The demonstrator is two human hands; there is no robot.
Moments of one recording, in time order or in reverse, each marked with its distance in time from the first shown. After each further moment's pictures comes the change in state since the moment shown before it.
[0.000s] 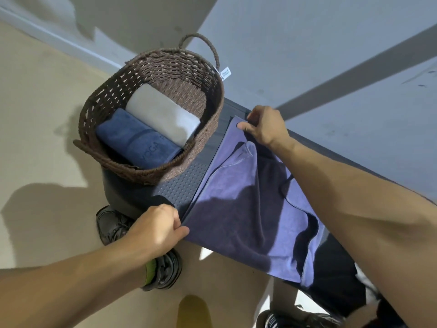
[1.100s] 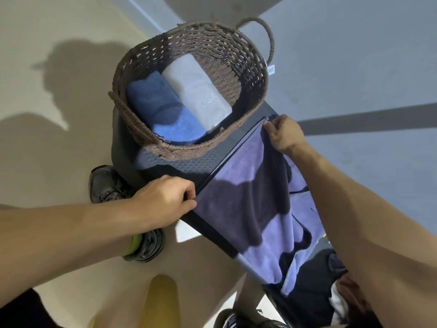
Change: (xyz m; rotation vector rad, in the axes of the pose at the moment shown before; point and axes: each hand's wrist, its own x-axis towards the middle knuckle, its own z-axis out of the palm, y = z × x) left_hand 0.007 -0.009 -0.011 -0.145 0.001 0.130; right_hand 0.012 -0.017 0.008 -0.232 -0.178 0.035
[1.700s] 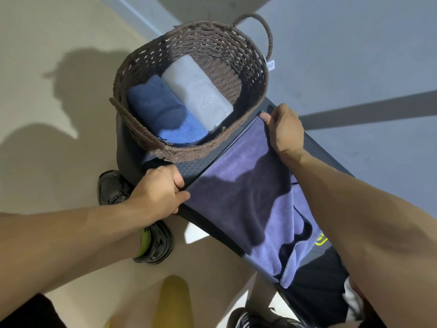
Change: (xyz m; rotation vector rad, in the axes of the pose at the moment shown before) left_hand 0.008 -0.015 0.001 -0.244 0.157 -0.265; right_hand -0.002 0.004 0.027 0.126 0.294 -0.068
